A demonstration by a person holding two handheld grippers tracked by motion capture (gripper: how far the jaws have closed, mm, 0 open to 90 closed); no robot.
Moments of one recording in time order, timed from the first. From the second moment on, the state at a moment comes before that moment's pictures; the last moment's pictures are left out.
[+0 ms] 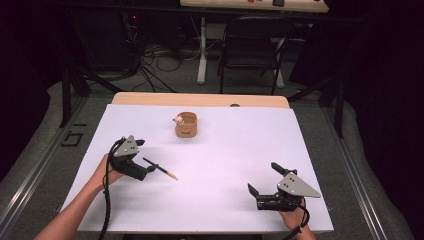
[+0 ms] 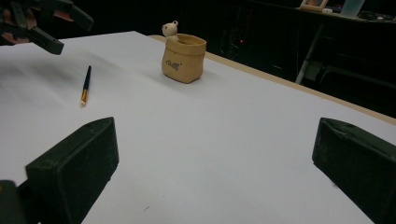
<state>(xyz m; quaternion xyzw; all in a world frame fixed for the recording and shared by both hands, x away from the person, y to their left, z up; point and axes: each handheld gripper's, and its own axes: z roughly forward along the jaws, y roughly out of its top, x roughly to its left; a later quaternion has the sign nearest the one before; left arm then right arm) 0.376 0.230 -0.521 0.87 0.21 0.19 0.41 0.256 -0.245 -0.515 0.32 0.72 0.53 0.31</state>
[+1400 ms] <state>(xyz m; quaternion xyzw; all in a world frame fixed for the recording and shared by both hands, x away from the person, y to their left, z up) 0.408 0.168 -0.504 0.98 -0.08 0.13 0.14 0.254 -0.242 -0.516 0.30 0.74 0.53 0.29</state>
